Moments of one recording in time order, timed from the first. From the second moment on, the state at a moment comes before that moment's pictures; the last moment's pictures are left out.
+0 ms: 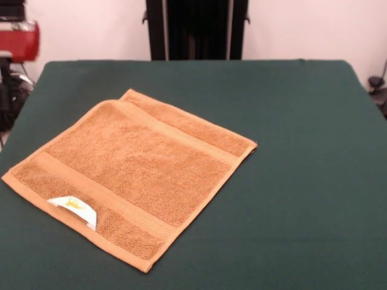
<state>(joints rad) -0.86 -0.68 0.43 1.56 -0.47 0.47 1.26</state>
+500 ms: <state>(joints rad) -1.00 -0.94 0.45 1.67 -0.34 0.63 1.26</state>
